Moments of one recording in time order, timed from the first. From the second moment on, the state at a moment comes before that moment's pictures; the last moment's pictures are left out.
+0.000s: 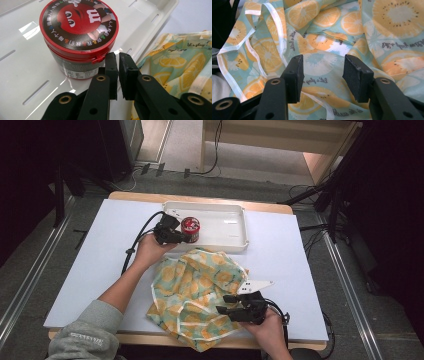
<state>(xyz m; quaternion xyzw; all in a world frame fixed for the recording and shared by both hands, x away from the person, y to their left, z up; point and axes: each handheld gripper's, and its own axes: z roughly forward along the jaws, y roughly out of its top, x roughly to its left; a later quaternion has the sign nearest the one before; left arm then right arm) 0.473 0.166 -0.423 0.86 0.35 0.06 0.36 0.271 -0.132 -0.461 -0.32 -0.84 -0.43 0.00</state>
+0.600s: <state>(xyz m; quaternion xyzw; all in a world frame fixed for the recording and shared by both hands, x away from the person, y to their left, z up) 0.477 0.179 -0.423 0.85 0.36 0.06 0.37 0.271 -0.132 -0.462 -0.32 -0.84 -0.43 0.00</state>
